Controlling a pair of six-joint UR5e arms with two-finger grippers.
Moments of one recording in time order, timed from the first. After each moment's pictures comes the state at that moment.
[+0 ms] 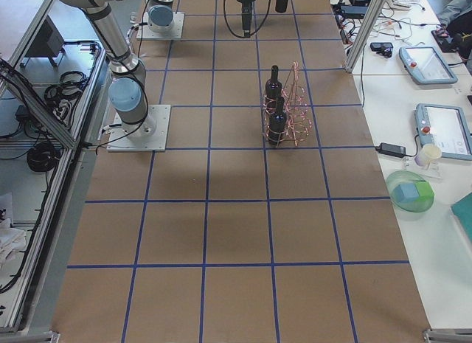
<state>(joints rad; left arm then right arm) -1.29 -1.90 -1.36 -1.34 1.48 0.08 1.67 -1.63 1.54 -1.58 -1.63 0.18</state>
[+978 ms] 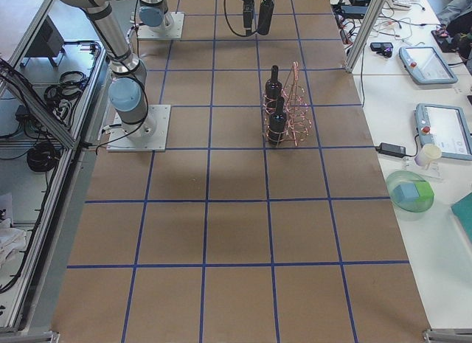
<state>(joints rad) -1.55 -1.73 -1.61 -1.29 1.51 -0.18 1.66 -1.62 1.53 -1.59 -1.56 0.19</state>
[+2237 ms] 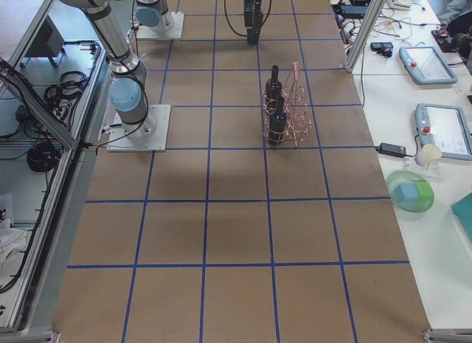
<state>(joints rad) -1.61 -1.68 -1.76 -1.21 1.55 -0.19 1.66 -1.63 1.54 -1.62 -1.54 0.18</state>
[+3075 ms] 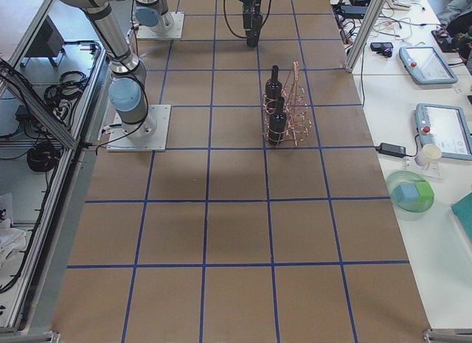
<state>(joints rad) -1.66 -1.68 -1.76 -1.20 1.54 -0.28 1.66 -1.63 1.55 -1.60 -1.54 0.18</state>
